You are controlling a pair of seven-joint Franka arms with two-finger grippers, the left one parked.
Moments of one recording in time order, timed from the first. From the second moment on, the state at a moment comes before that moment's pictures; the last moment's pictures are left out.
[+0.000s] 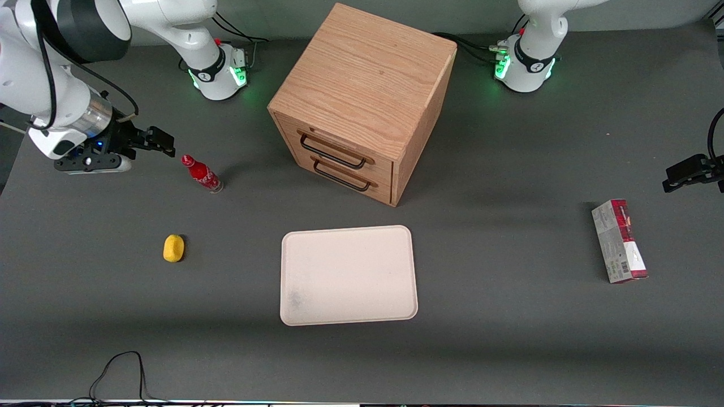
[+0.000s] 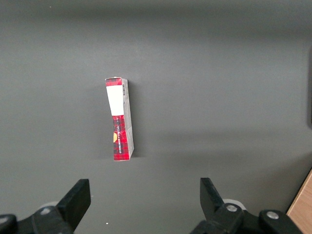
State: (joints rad) arm 0.09 -0.21 0.01 -2.11 0.04 1.80 0.09
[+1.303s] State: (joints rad) arm 0.09 -0.29 -0.01 -2.54 0.04 2.19 0.09
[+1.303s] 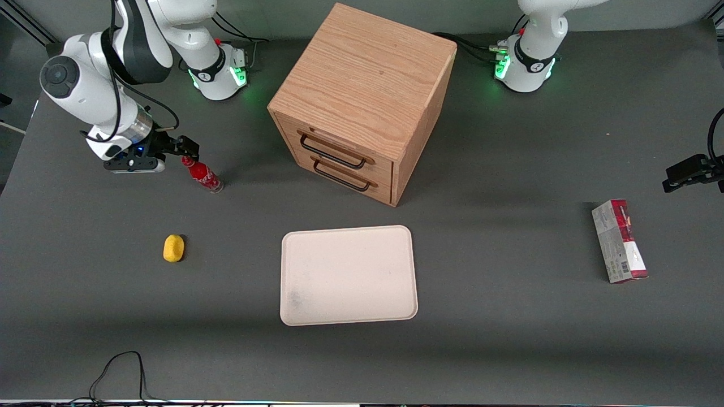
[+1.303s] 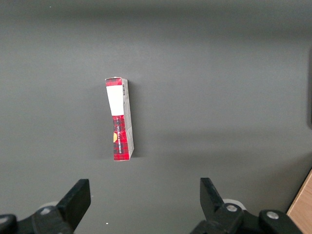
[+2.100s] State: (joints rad) arm 0.09 -0.21 -0.01 -2.64 0.04 2.39 0.09
